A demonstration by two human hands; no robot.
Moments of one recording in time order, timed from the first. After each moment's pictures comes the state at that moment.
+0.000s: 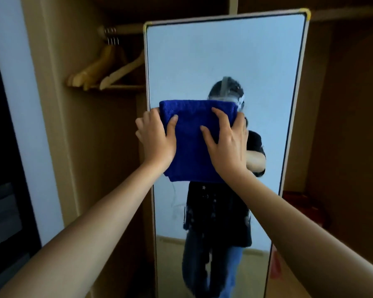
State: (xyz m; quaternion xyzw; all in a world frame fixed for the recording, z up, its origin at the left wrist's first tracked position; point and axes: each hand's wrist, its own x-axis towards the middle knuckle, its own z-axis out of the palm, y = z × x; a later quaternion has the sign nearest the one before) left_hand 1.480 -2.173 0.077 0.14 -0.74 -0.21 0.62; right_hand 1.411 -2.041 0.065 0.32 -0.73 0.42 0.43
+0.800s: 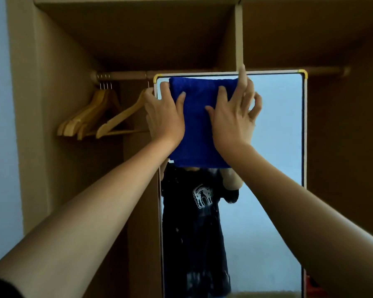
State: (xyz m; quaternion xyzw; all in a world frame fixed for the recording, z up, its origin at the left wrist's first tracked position) left_hand 1.441 -2.228 0.220 0.04 -0.72 -0.15 0.68; right_hand 1.400 -2.103 0.206 0.13 -0.75 0.20 0.62
